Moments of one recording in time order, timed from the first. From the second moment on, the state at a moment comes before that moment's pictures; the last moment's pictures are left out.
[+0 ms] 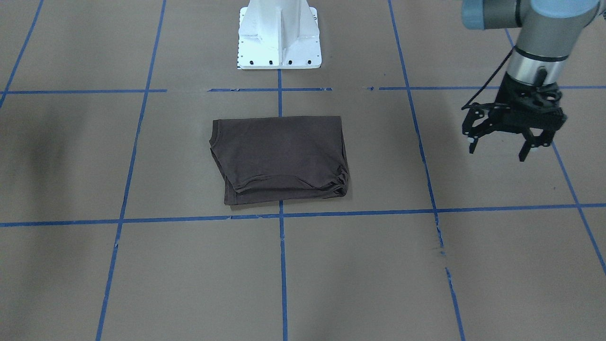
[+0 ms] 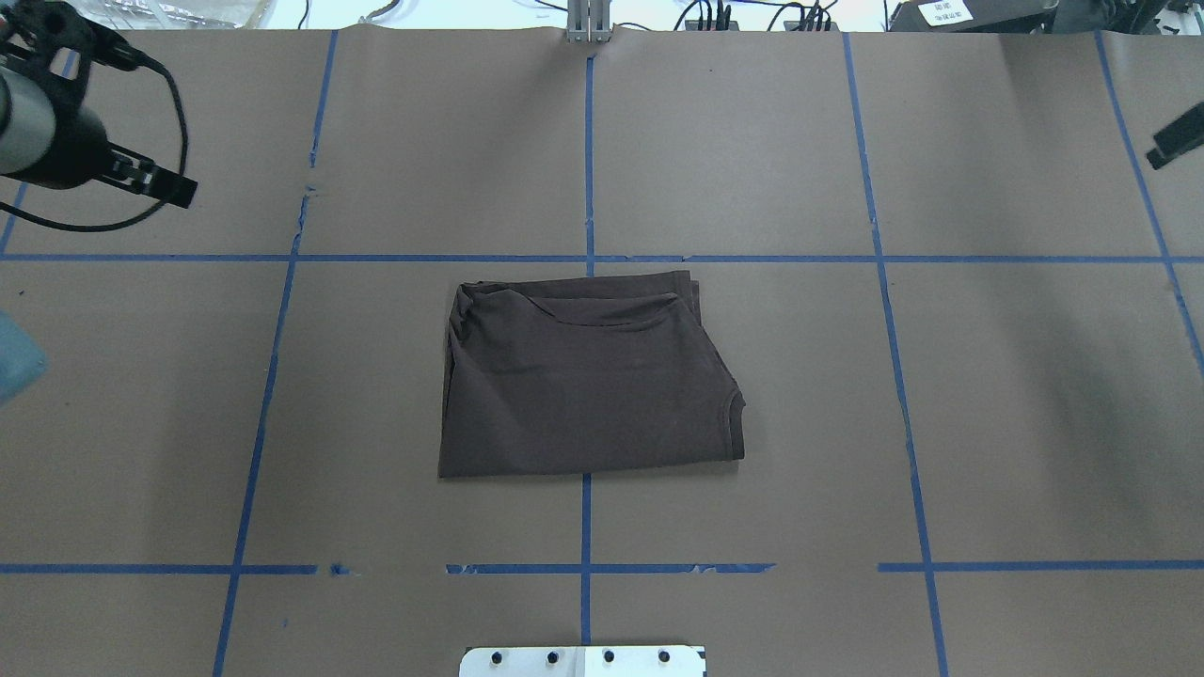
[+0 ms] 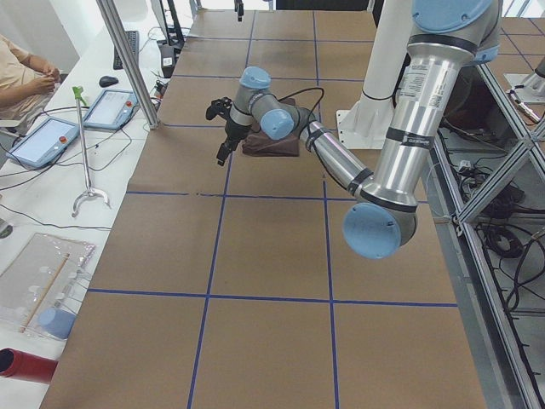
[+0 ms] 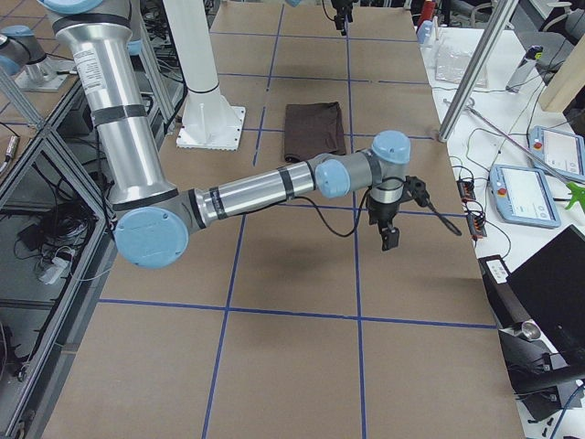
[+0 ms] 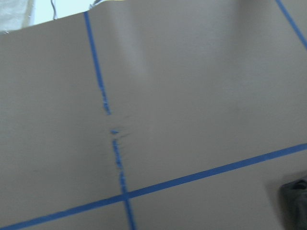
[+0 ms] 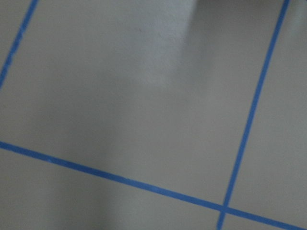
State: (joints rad) left arm -1.04 -1.77 -2.01 -1.66 -1.91 -0.43; right arm 1.40 -1.40 1.63 -1.54 2.20 0.01
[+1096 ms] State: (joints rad) left arm -1.45 -1.54 -1.76 -1.56 -2.30 -0.05; right arm 1.53 -1.73 1.78 -1.56 2.31 -0.05
